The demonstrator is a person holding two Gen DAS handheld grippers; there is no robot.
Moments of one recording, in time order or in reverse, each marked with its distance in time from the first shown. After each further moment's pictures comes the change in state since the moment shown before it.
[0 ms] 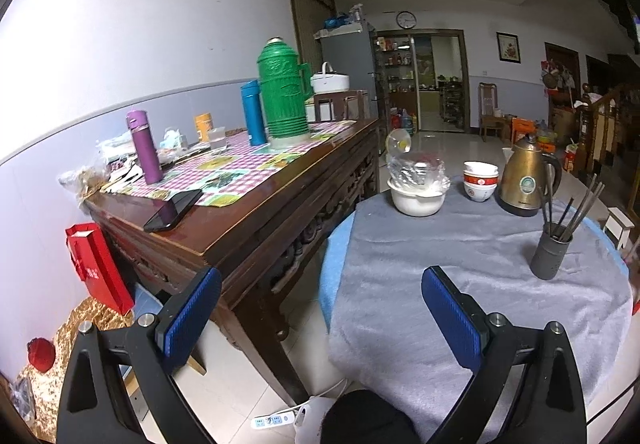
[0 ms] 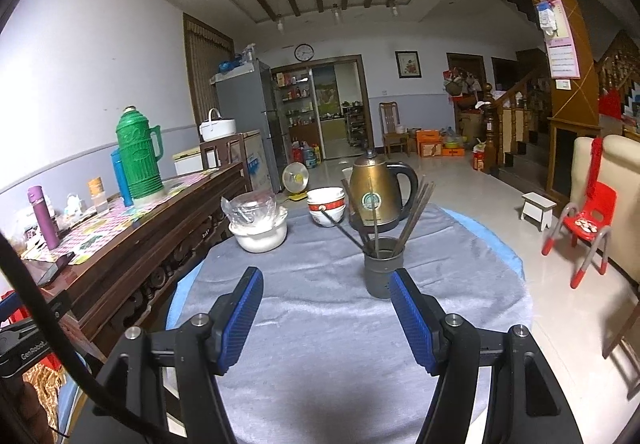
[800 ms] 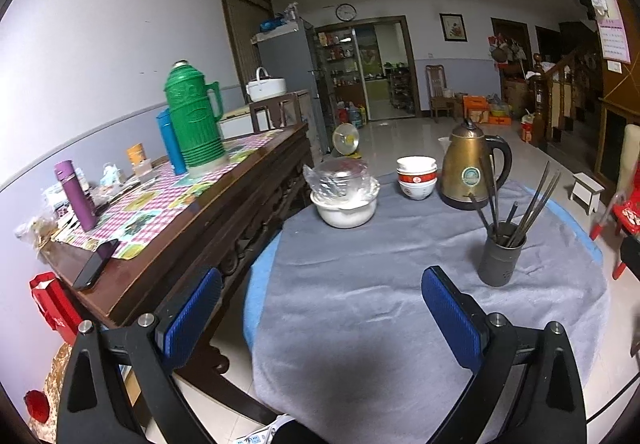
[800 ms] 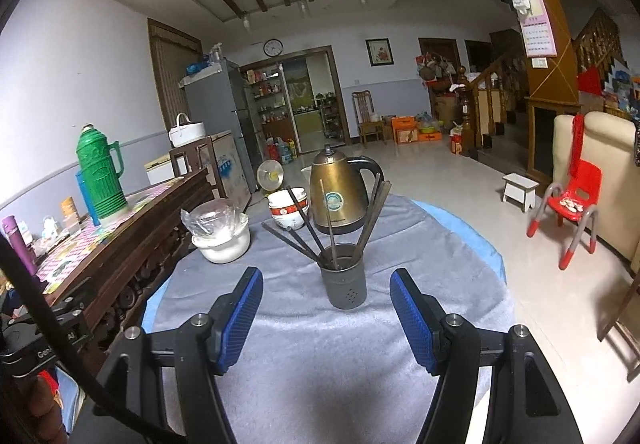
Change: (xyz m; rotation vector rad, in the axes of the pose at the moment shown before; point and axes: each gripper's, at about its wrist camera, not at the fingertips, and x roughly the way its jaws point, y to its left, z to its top) left arm 0.030 -0.123 0.048 0.140 0.015 -0.139; right arm 0.041 -0.065 0.026 0.083 0.040 -0.063
